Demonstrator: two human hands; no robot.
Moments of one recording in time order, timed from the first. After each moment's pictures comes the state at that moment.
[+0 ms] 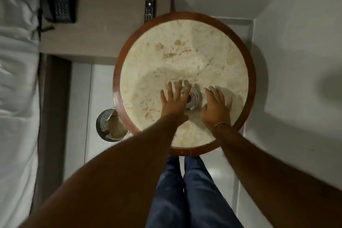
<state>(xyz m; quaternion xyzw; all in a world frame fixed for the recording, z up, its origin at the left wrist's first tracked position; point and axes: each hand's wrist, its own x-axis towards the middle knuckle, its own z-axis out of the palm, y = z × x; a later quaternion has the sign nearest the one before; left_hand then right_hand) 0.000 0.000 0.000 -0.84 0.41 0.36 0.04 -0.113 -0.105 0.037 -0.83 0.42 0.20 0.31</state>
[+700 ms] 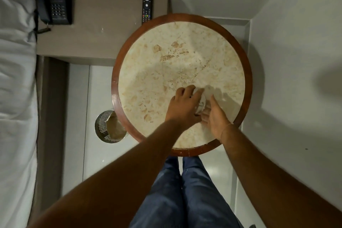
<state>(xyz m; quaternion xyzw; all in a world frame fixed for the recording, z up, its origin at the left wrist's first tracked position) -0.012 -0.019 0.053 -0.83 0.44 0.31 -0.11 -0.120 -0.110 0.045 -0.27 0.61 0.07 0.74</state>
